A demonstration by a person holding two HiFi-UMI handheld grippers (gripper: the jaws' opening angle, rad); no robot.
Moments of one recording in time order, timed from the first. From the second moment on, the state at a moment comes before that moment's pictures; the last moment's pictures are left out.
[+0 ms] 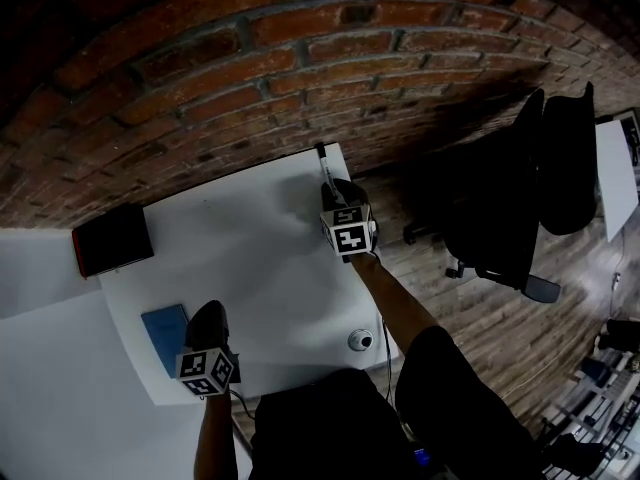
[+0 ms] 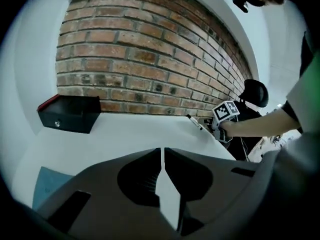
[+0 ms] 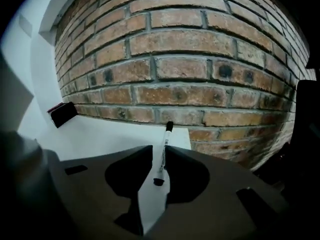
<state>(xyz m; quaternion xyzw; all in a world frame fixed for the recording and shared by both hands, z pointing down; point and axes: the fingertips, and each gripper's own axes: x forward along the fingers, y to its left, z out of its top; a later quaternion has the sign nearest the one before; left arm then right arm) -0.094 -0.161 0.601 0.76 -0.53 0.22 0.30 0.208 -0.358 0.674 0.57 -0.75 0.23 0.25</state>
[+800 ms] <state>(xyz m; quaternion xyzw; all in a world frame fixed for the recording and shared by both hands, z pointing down) -0.094 -0.136 0.609 0.74 -0.55 0.21 0.32 0.219 -0.354 0.707 0.58 -0.72 0.27 0.28</state>
